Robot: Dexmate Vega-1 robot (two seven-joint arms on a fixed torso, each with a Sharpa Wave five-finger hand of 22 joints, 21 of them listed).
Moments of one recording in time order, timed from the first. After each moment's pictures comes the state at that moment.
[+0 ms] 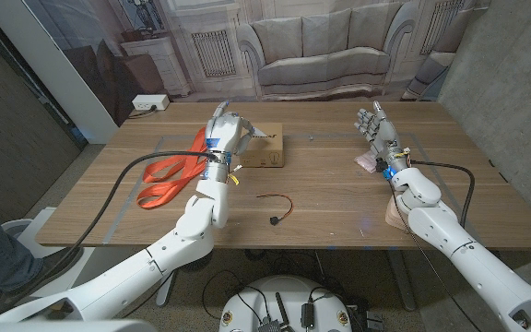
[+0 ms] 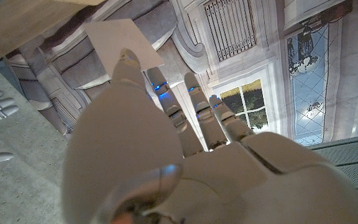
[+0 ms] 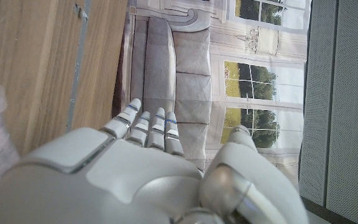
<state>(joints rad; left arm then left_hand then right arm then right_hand) 0.91 0.64 0.72 -1.87 0.94 0.58 0.67 1.30 0.12 -0.05 -0.07 0.25 1.26 -0.19 0.30 0.17 1.16 -0.22 0.19 0.19 0.66 -0.06 0.19 0.18 0.22 -0.04 0.20 0.17 -0.97 -0.54 -0.28 -1.47 0.75 0.34 0.03 0.32 0.06 0.13 -0.06 0.19 0.26 0.07 0.20 0.19 0.27 0.07 0.22 0.18 0.14 0.02 0.19 0.18 0.21 -0.03 0.25 0.18</state>
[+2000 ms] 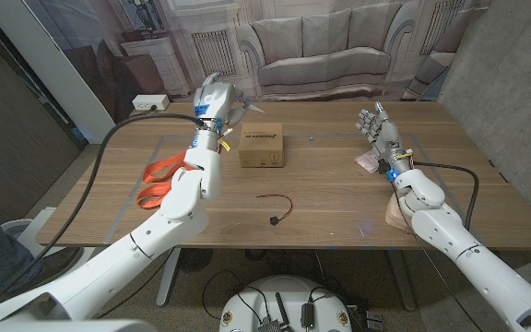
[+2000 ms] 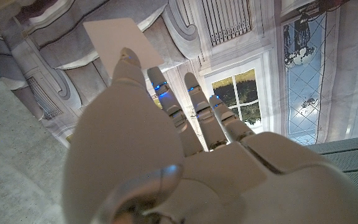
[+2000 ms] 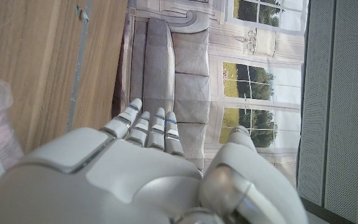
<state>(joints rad) 0.90 0.66 0.61 -2.11 0.96 0.65 0.39 1.32 0.12 -0.06 -0.06 0.24 1.27 -0.18 0.28 0.17 1.17 -0.22 0.19 0.19 0.66 -0.06 0.19 0.18 0.22 -0.04 0.19 0.17 -0.99 -0.56 -0.27 -1.50 0.76 0.34 0.04 0.31 0.07 0.13 -0.06 0.19 0.26 0.07 0.20 0.19 0.27 0.07 0.22 0.18 0.14 0.02 0.19 0.18 0.22 -0.04 0.24 0.18</state>
